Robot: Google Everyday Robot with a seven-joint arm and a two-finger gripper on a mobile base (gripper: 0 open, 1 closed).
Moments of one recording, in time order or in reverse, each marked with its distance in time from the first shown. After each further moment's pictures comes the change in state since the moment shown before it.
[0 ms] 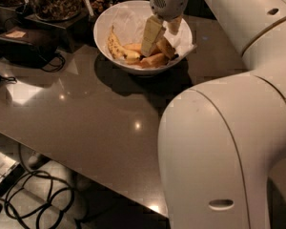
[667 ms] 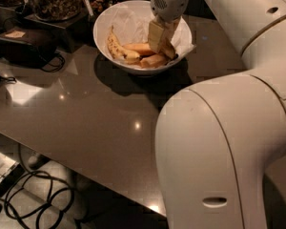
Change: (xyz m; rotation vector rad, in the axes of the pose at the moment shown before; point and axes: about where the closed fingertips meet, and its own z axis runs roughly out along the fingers) arm 0.001 0.002 0.003 -0.017 0.006 -0.019
